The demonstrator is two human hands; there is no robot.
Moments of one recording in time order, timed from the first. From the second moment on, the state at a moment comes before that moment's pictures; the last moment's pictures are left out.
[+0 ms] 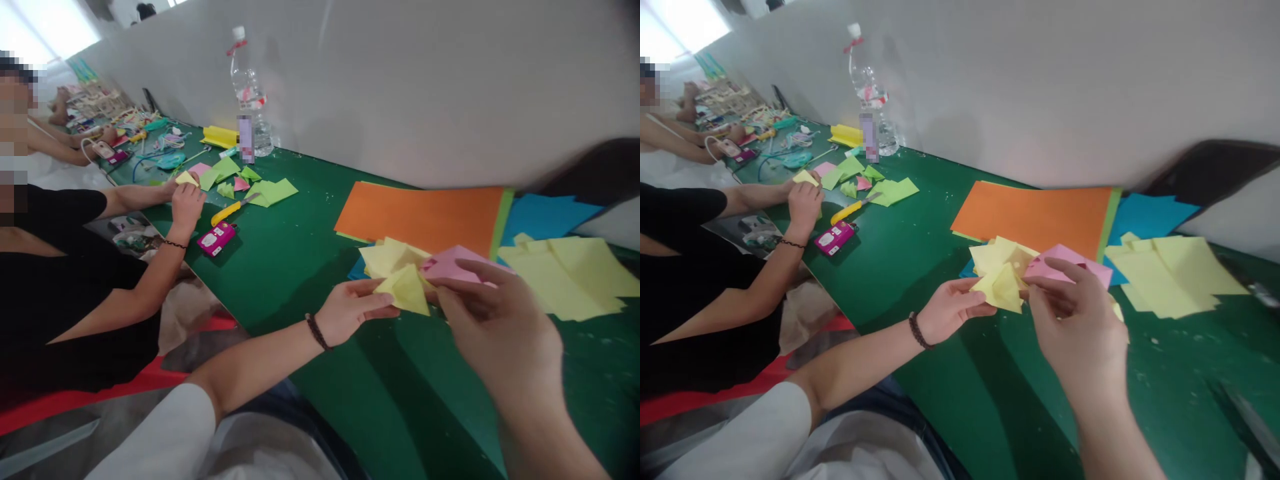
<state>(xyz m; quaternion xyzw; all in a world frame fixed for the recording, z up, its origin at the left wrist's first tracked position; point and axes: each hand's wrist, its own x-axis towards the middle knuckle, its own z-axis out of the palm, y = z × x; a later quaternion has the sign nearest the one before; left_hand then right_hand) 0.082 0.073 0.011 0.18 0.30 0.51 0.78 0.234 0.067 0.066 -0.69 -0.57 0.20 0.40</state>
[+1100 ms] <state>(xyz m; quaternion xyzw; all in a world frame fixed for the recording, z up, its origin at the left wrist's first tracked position) 0.079 0.073 0.003 0.38 0.45 0.47 0.65 0.239 0.064 0.064 -0.55 -0.71 0.28 0.33</state>
